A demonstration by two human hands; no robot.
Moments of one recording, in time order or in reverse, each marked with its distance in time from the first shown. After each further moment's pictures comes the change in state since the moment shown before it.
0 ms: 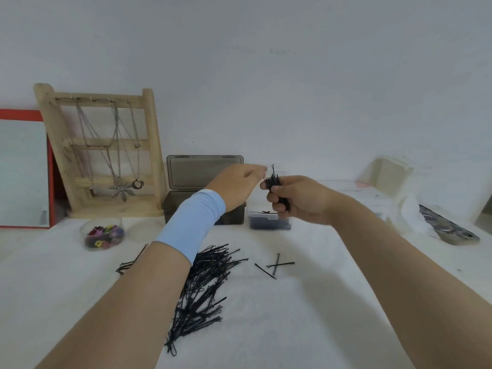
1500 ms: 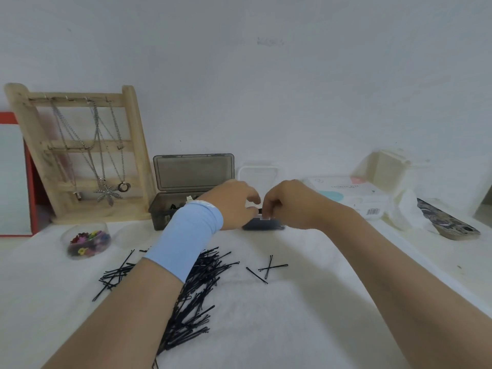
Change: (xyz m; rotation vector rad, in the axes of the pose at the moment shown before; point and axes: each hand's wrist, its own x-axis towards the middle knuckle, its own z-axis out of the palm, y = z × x) left_hand 0.001 -0.008 0.018 0.543 -0.211 0.041; right_hand -0.010 0.001 -0.001 -1.091 0.150 -0.138
